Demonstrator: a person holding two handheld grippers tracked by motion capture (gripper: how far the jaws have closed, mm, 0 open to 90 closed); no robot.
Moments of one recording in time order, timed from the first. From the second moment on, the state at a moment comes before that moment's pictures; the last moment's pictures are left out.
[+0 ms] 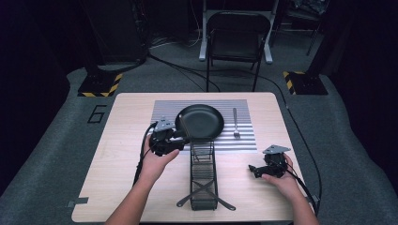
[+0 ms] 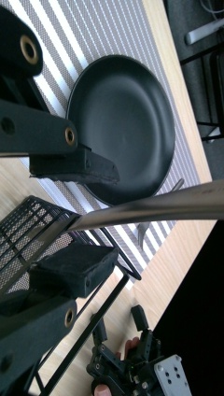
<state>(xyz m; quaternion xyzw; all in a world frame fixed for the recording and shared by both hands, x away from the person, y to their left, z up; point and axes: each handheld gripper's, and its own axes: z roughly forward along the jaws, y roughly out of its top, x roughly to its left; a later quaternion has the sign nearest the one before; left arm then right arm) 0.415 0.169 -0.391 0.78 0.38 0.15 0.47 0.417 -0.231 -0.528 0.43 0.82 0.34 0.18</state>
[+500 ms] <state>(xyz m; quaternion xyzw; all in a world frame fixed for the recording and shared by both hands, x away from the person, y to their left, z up) 0.423 0.156 -0.400 0.79 0.38 0.15 0.47 0.418 -0.231 -0.528 0.43 0.82 0.34 0.18</state>
